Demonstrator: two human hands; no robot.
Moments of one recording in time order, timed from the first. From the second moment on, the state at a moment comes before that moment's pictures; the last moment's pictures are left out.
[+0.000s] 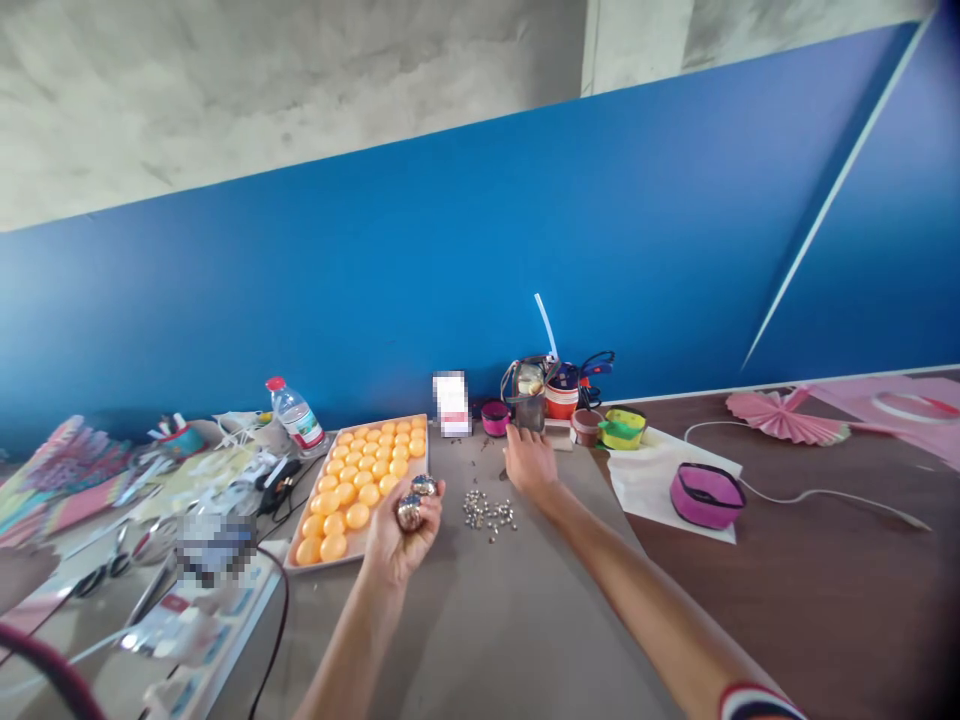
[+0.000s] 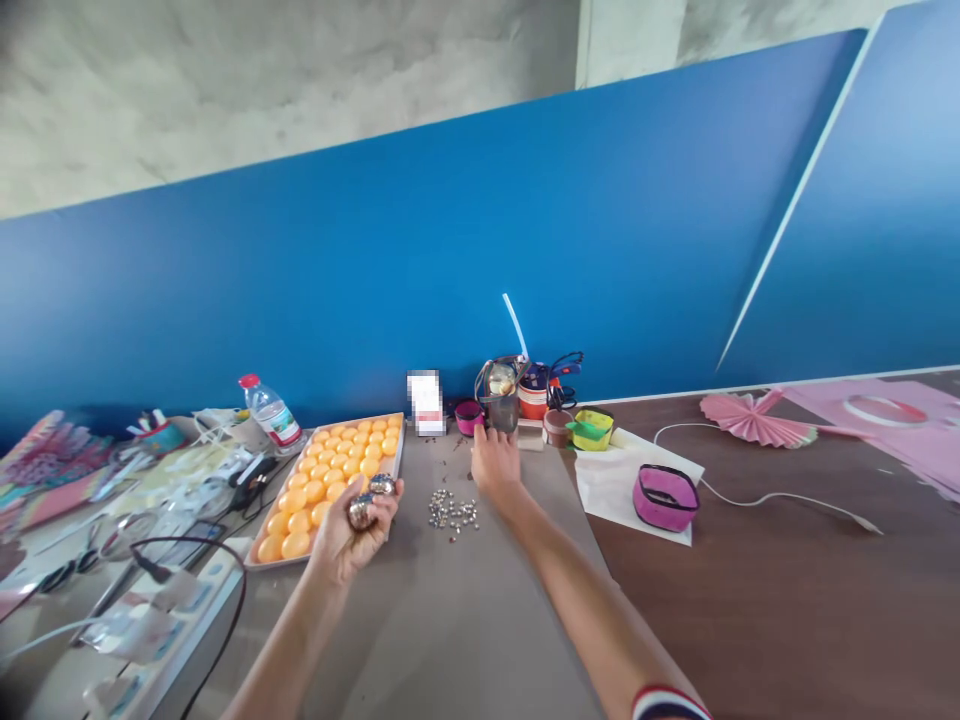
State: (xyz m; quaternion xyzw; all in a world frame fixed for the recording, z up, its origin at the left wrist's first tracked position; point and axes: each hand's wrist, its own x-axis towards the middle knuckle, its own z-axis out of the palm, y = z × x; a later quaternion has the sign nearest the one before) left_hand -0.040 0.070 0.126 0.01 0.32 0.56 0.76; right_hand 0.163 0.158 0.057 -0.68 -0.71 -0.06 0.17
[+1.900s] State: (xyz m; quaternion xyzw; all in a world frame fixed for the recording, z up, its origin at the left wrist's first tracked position) left_hand -0.026 0.019 0.085 0.86 0.39 0.31 0.14; right_hand 0.143 0.008 0.076 -0.37 -0.86 0.26 0.24
